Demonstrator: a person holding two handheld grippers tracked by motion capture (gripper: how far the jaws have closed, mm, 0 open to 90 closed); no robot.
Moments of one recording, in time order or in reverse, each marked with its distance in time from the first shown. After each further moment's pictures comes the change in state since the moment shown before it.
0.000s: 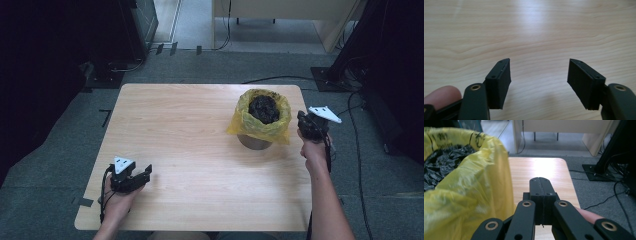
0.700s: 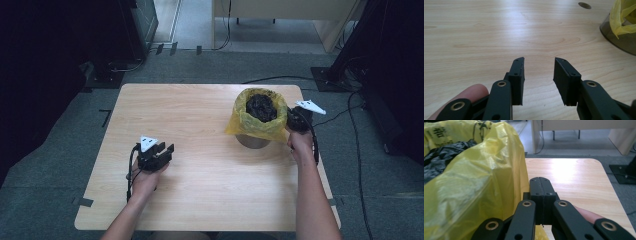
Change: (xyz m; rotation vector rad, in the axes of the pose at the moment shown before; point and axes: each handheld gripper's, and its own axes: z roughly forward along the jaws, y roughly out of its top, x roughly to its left) left arm -0.056 0.052 0.046 -0.073 -0.107 -0.008; right arm 0.013 -0.006 0.054 -0.012 0.154 0.036
